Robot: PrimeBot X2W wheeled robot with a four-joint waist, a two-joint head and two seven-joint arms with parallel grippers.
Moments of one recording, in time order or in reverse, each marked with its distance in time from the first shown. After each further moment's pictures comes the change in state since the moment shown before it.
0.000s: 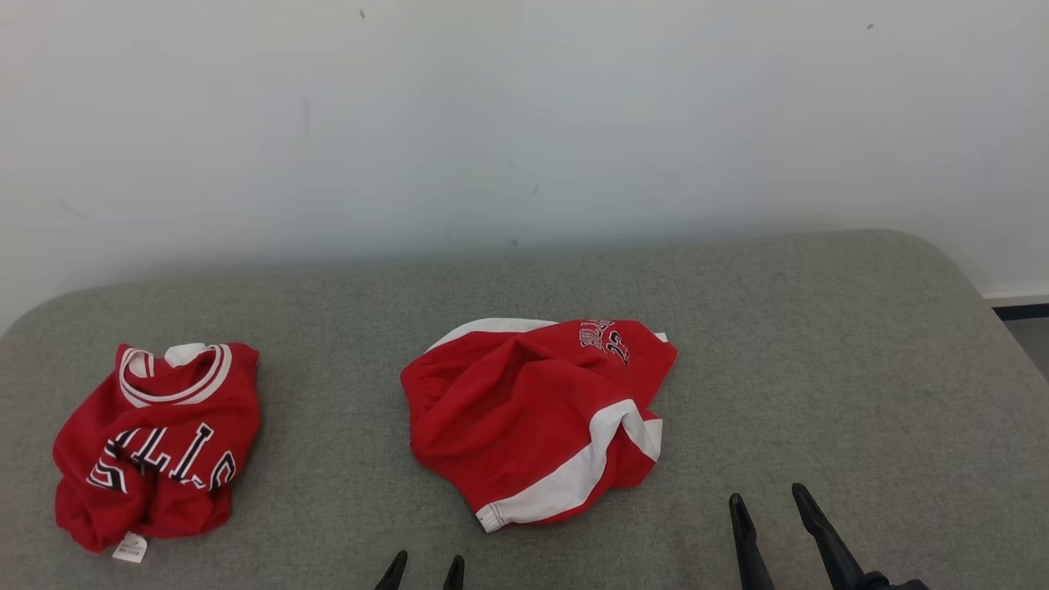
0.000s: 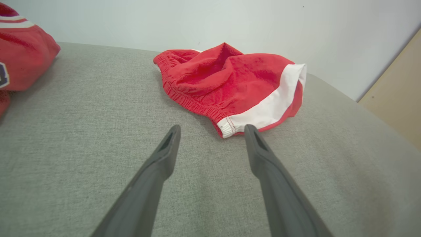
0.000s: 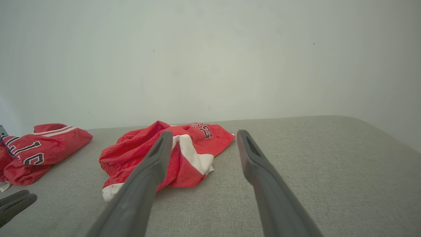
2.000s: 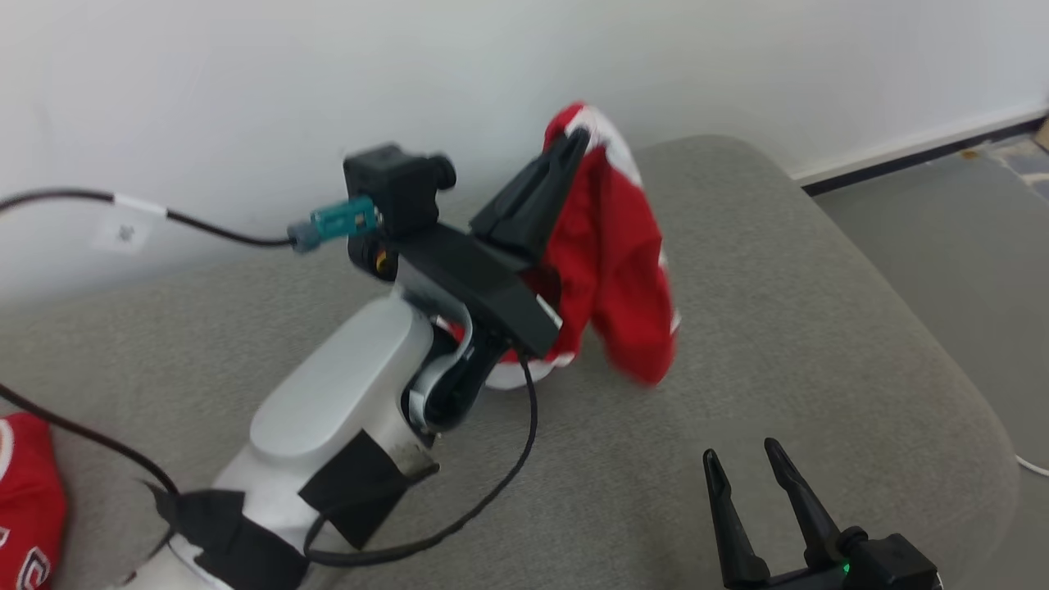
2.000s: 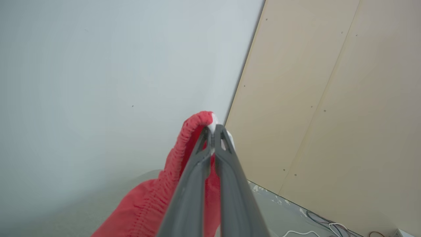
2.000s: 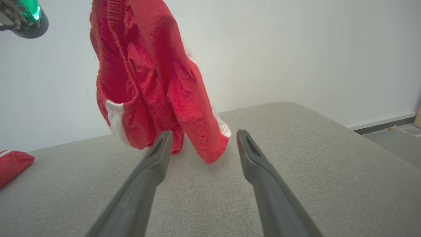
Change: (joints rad) left arm -0.928 0.070 -0.438 0.072 -0.659 -0.016 0.098; right arm -0.105 -0.001 0.050 0.030 0.048 0.000 0.000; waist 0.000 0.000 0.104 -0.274
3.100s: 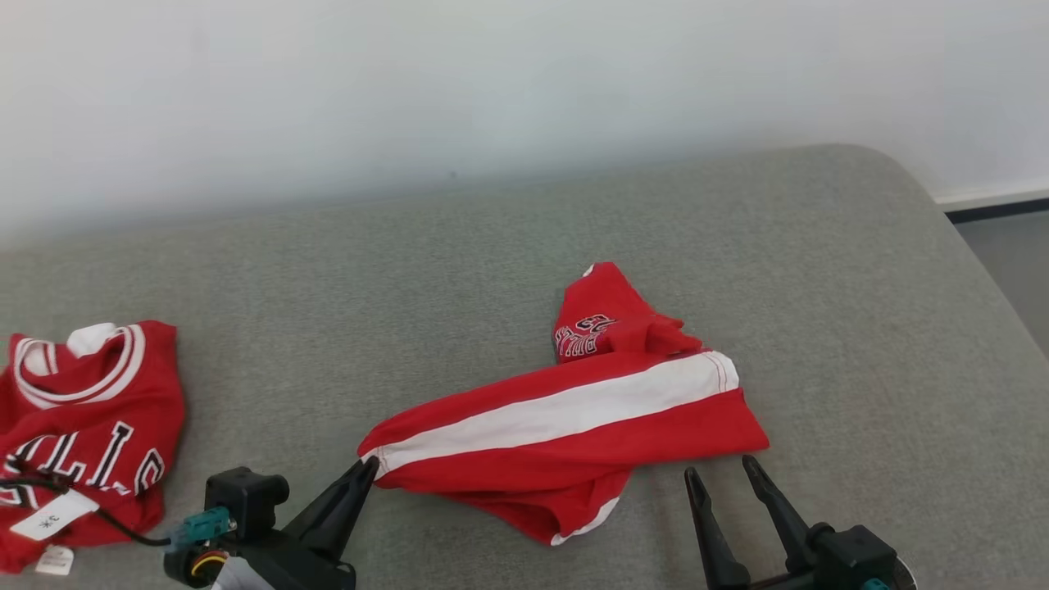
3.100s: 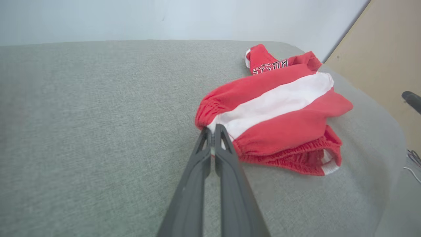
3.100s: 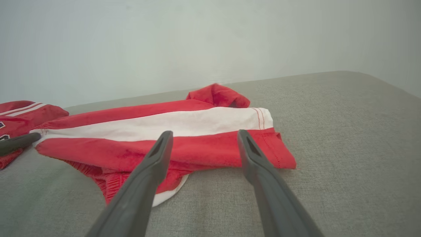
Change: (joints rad) left arm 0.469 0.385 -0.120 -0.014 0.017 -0.001 -0.098; right arm -0.060 -0.014 0.028 0.160 0.018 0.000 0.000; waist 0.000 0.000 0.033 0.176
